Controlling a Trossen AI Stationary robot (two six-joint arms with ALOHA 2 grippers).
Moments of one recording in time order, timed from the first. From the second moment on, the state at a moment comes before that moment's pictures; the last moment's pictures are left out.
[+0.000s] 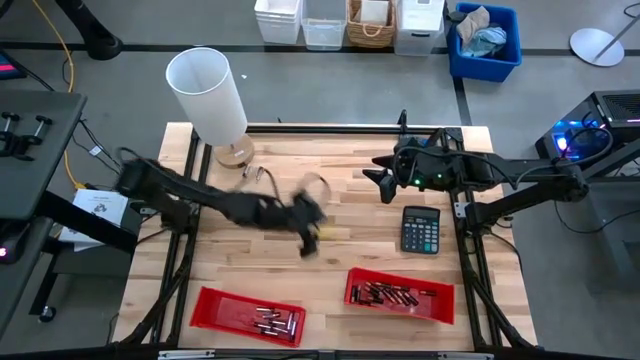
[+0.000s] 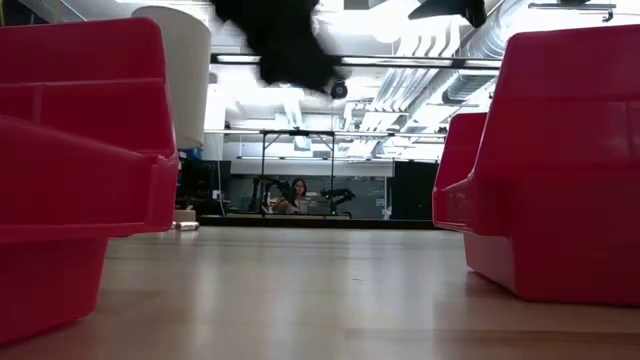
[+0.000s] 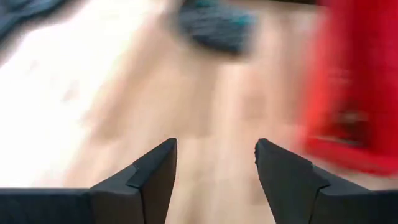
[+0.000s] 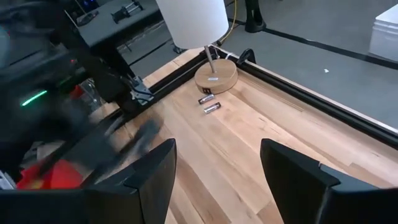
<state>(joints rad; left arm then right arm) -0.20 1.66 1.17 -0.22 -0.28 -0.23 0.04 1.12 1.18 -0.51 0.41 0.56</state>
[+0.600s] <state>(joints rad) 0.56 1.36 0.59 -0.35 -0.28 -0.40 -0.01 1.12 1.18 -0.53 0.50 0.63</state>
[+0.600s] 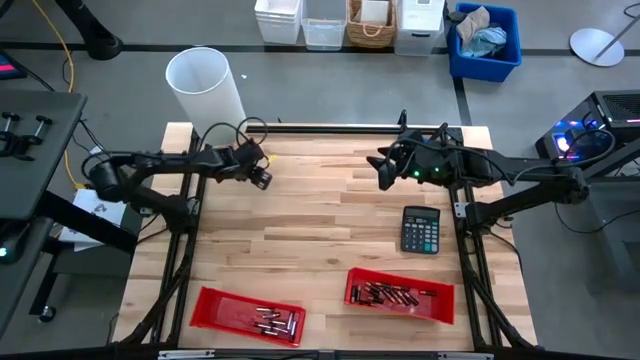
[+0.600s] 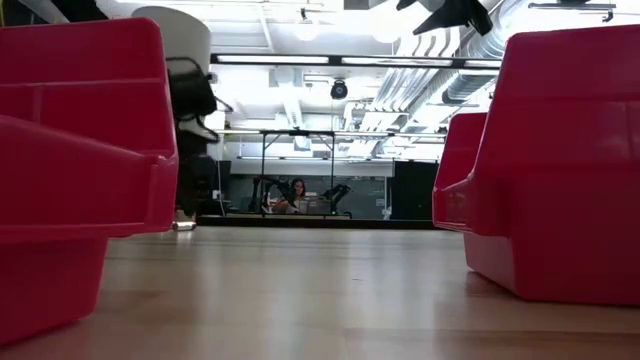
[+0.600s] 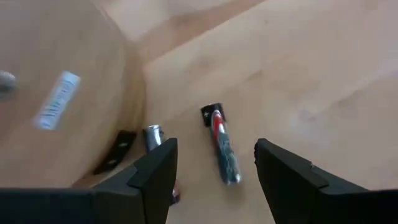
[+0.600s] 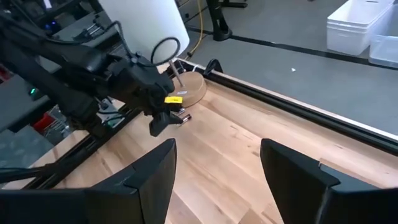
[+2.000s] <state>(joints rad) -0.85 1.09 0.86 -0.68 0.01 -0.80 -0.05 1.12 1.18 -0.67 0.45 0.36</state>
